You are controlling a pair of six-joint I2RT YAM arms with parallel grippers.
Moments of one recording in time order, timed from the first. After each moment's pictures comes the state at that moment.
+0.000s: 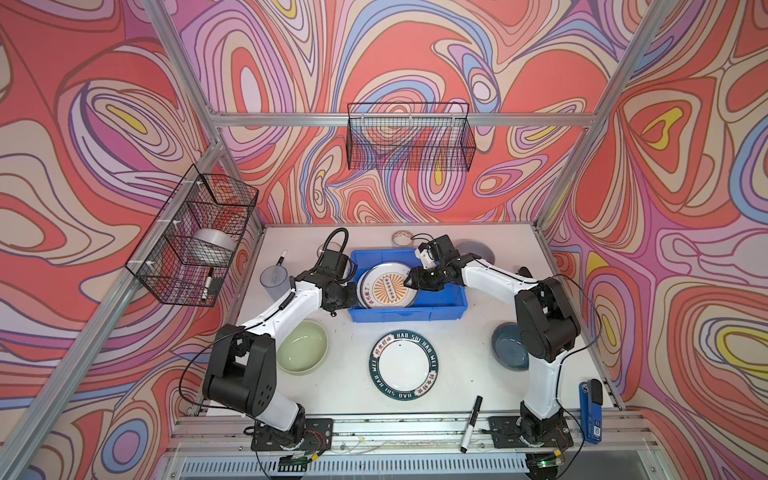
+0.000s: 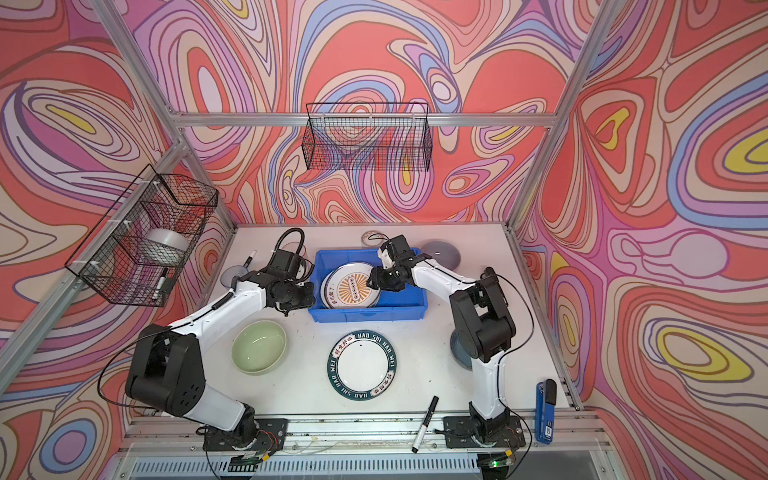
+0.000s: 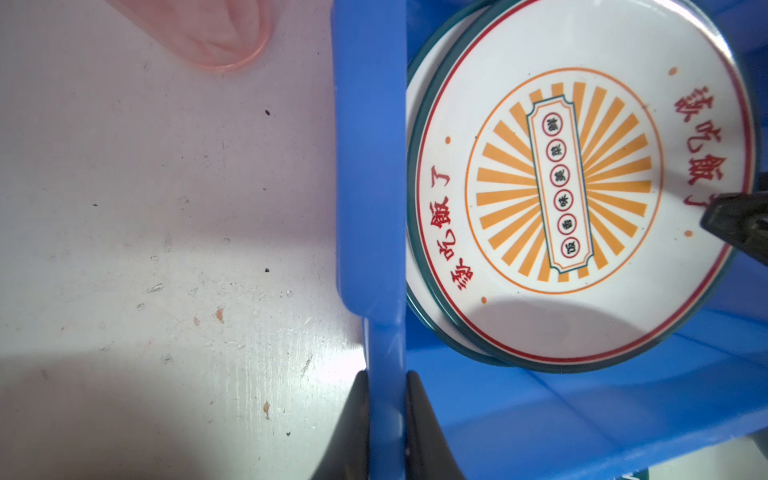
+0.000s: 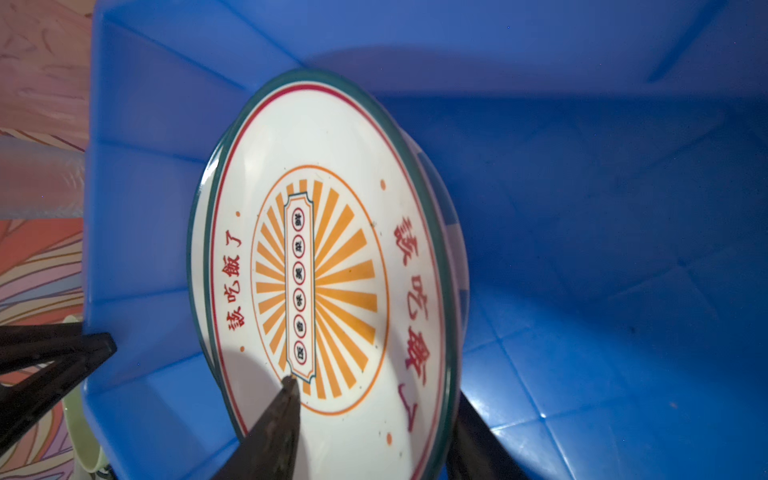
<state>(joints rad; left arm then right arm) -0.31 1.54 1.08 -0.64 0.11 -0.43 0.47 1.98 1.46 -0.46 -0.37 0.43</state>
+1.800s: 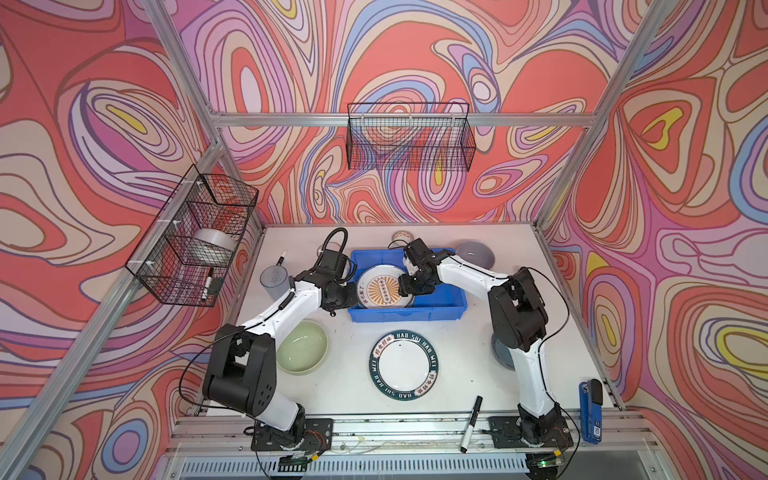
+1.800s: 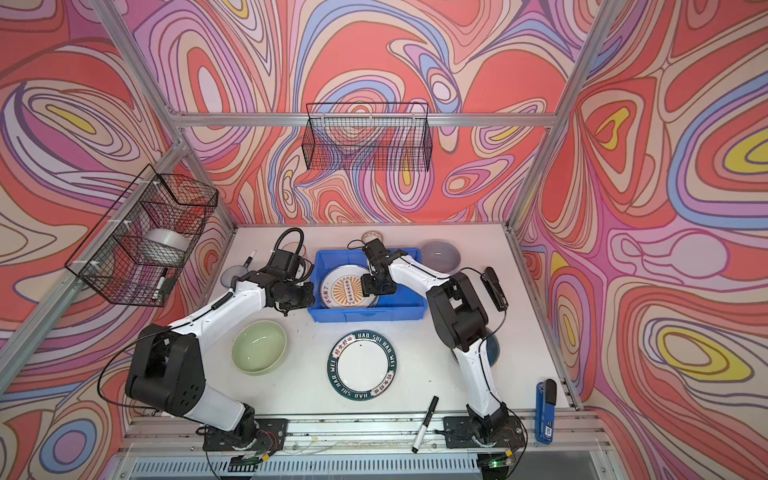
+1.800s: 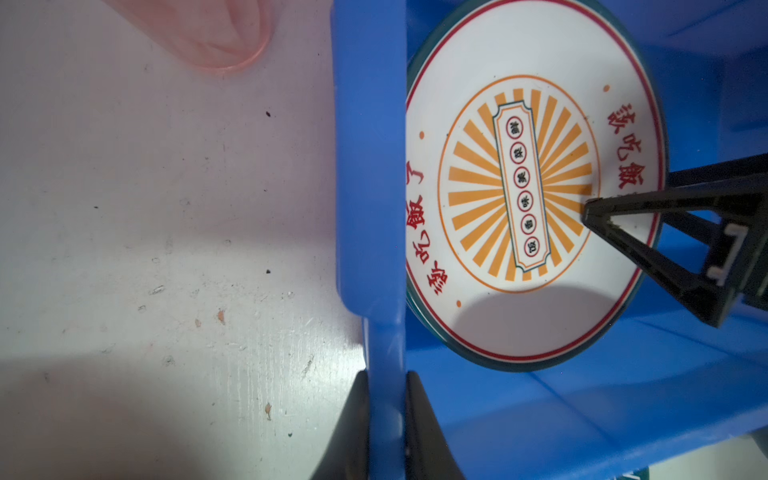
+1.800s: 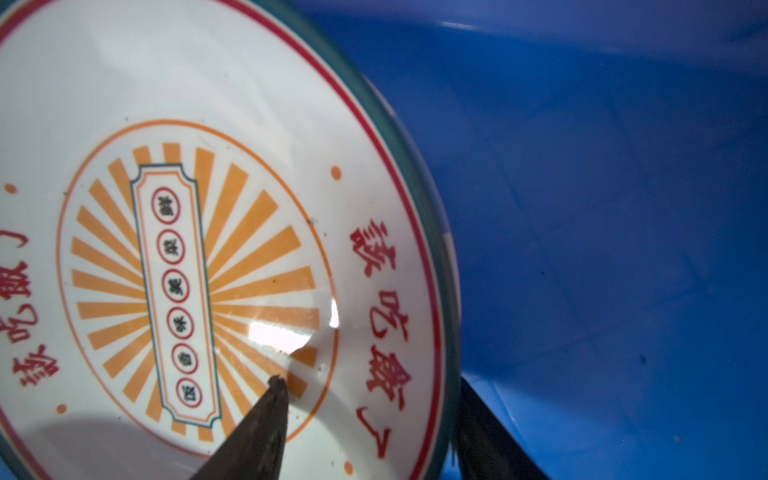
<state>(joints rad) -0.31 1.54 1.08 -0.64 0.12 -0.42 0.57 2.17 1.70 -0.71 -0.12 0.37</state>
